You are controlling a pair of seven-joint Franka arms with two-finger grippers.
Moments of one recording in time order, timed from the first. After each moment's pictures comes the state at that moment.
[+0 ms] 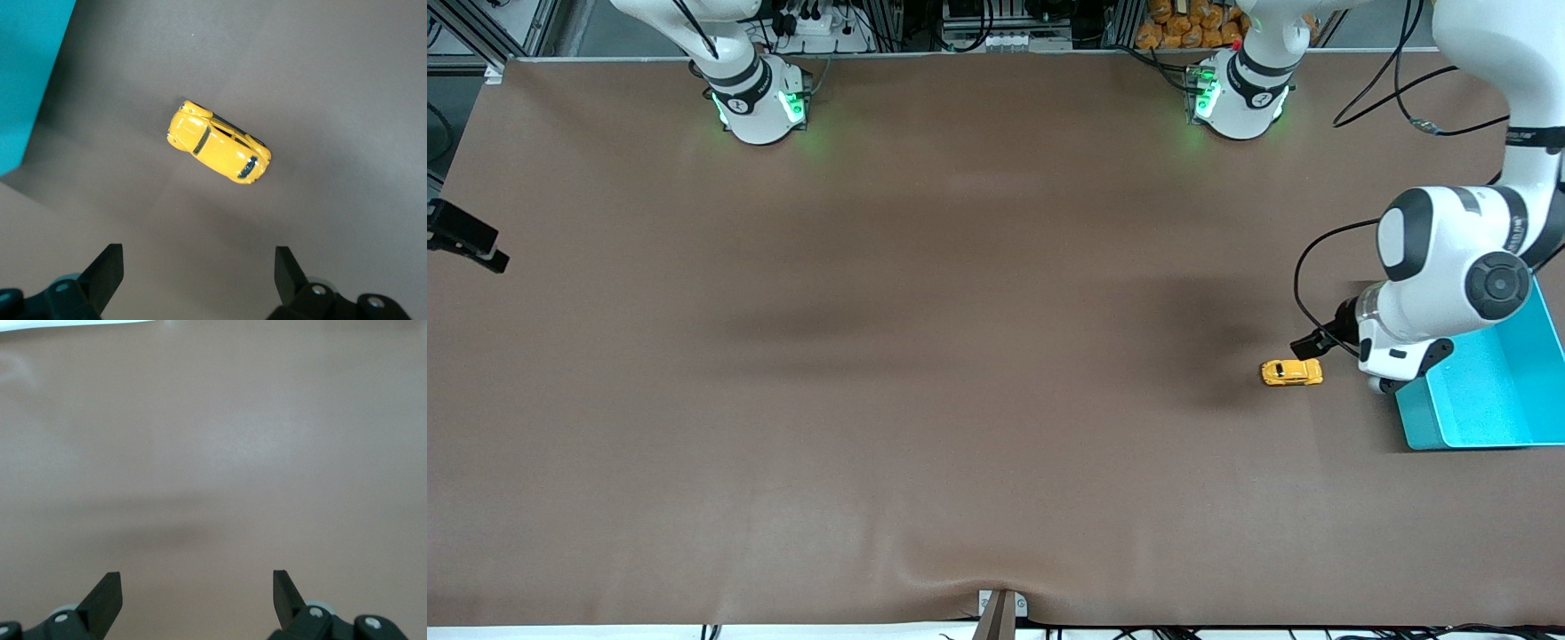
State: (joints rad) left arm 0.10 0.31 -0.11 -1.99 0.02 2.15 -0.63; right arm -0.05 0.08 -0.02 -1.40 -0.01 1.54 -0.03
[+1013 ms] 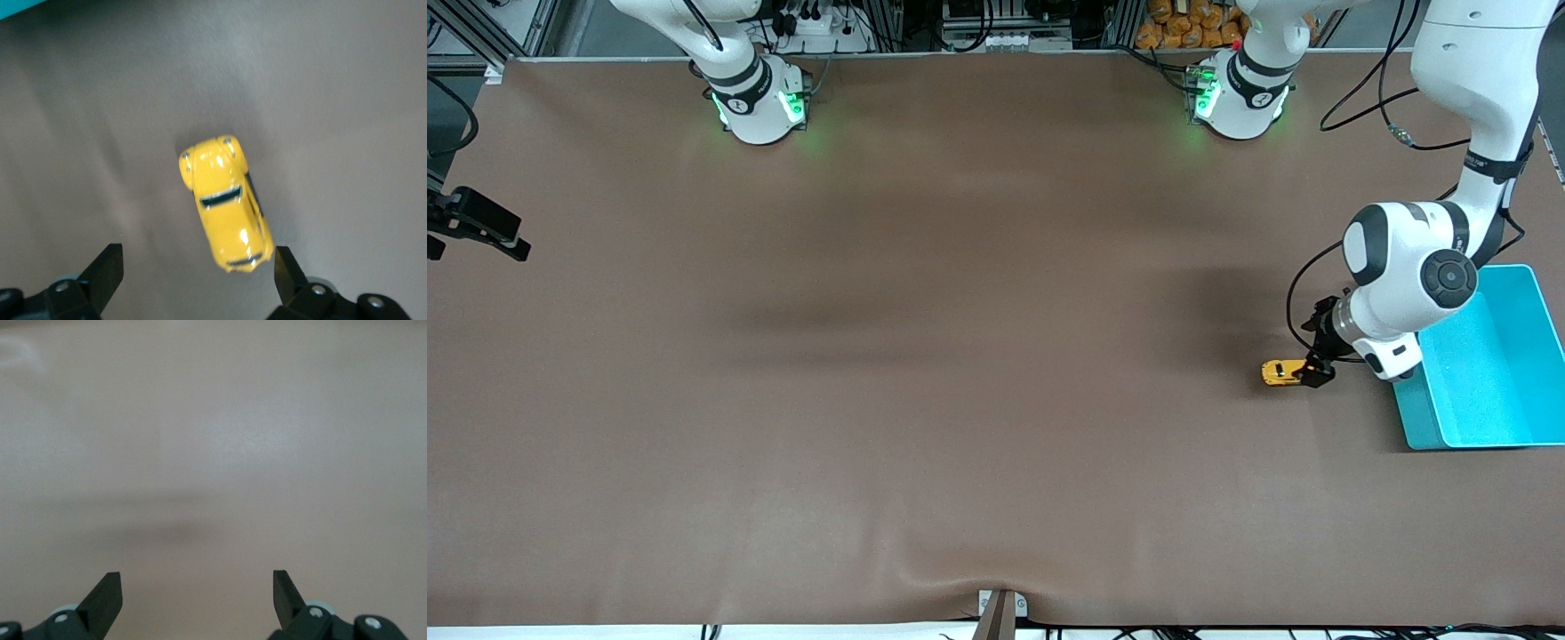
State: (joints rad) left arm 0.13 0.39 -0.10 -2.11 0.02 2.50 -1.30; right arm -0.04 0.06 0.00 -1.43 -0.01 1.54 -0.03
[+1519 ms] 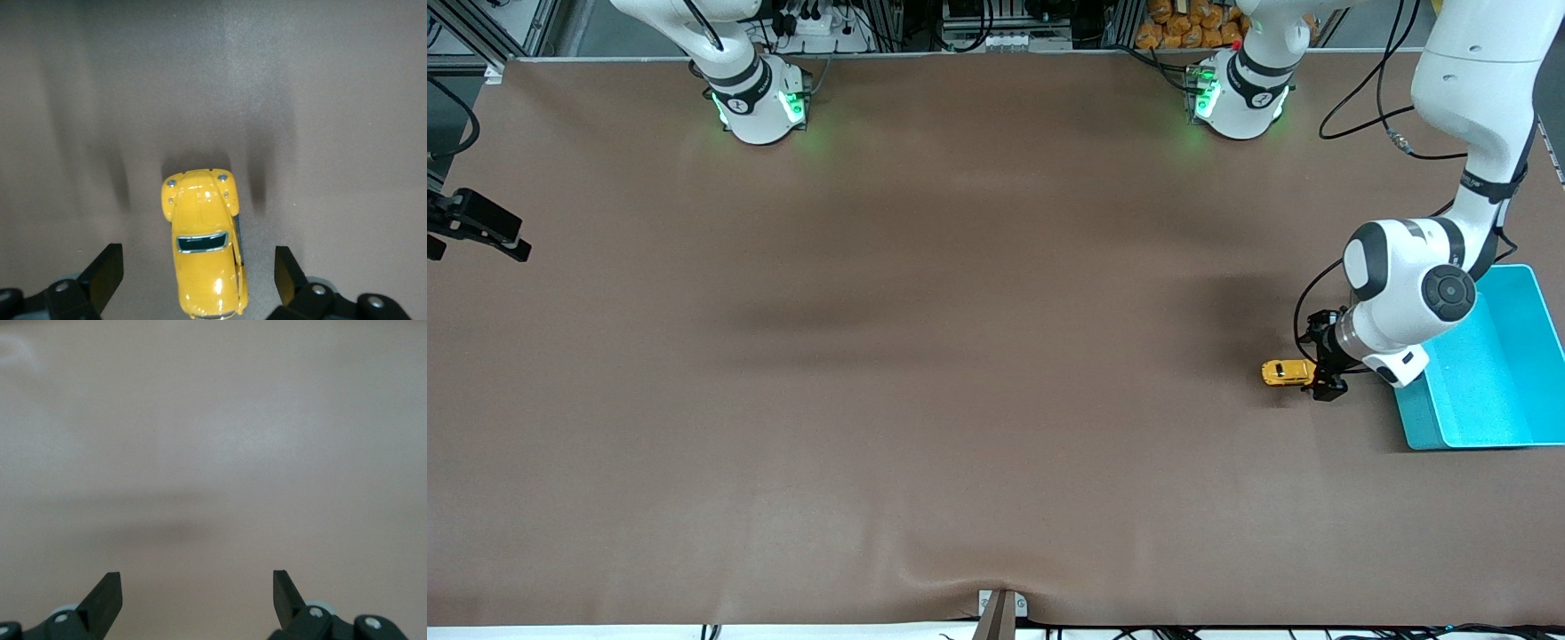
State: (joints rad) left arm 0.14 0.48 -0.10 -2.06 0.02 2.54 -1.44; right arm -0.04 0.06 -0.01 -1.43 -0.01 1.54 -0.03
